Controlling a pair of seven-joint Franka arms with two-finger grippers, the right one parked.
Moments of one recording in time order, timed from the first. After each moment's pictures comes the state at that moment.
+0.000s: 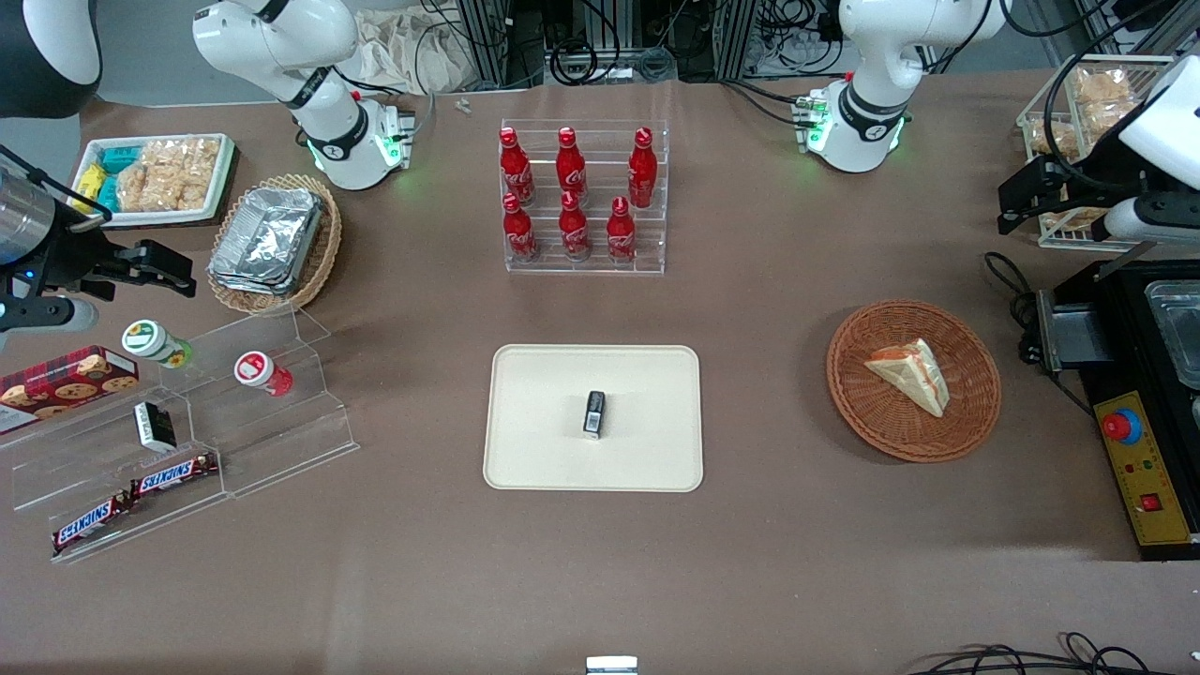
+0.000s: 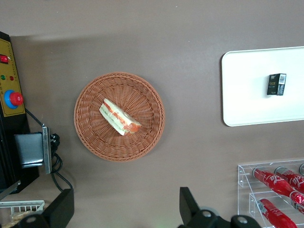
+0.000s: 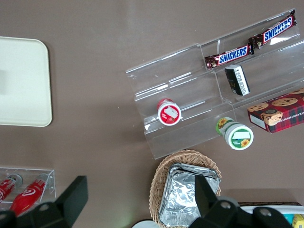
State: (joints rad) arm -0.10 -0.05 0.01 -1.50 -0.05 1.50 0.00
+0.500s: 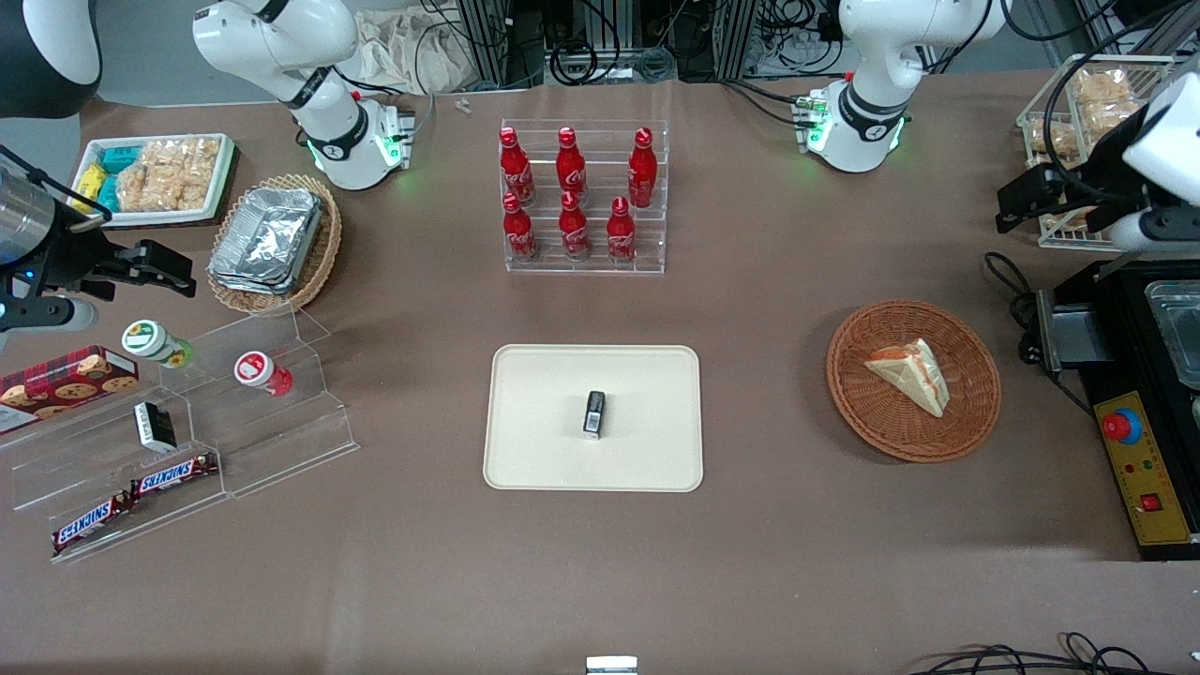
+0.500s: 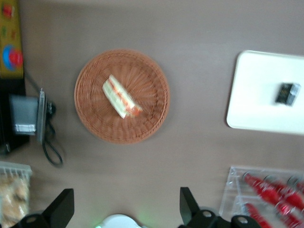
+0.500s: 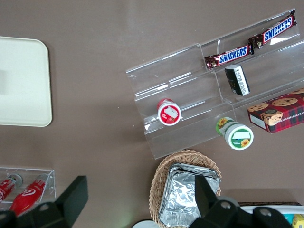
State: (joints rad) arm -0.10 -0.02 0.02 -1.52 -0.05 1.45 -0.24
